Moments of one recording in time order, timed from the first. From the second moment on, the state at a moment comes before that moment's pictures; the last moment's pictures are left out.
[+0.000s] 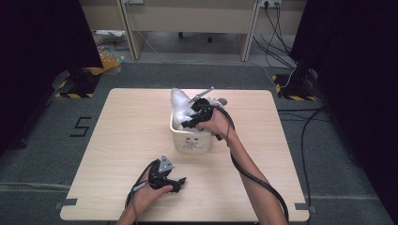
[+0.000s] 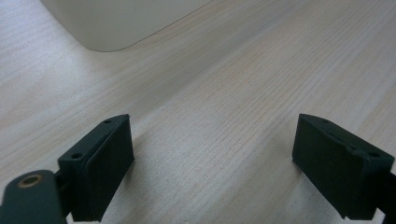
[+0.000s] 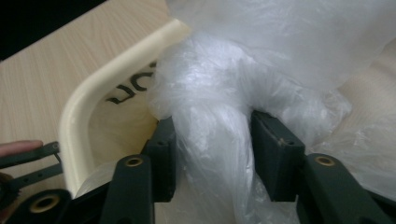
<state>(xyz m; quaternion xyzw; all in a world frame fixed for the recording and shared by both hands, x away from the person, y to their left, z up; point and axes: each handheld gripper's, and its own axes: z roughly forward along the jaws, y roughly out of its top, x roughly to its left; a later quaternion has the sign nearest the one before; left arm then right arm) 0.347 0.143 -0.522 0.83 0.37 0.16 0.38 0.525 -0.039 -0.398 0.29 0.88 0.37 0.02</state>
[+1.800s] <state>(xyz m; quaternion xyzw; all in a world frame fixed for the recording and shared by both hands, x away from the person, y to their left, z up) 0.347 0.143 -0.522 0.83 0.37 0.15 0.38 0.462 -0.146 -0.351 0.31 0.81 0.48 0.10</state>
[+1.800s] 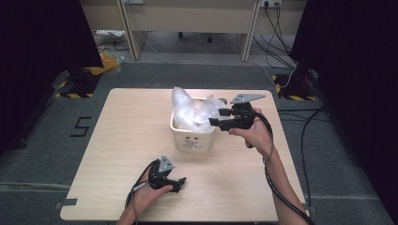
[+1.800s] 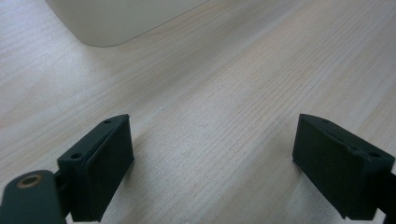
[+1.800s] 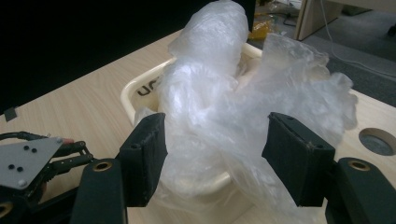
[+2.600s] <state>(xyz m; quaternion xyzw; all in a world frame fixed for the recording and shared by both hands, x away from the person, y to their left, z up) 0.347 0.143 -0.522 0.83 0.37 0.16 0.38 0.430 -0.189 -0.371 0.33 0.80 0.49 0.12</state>
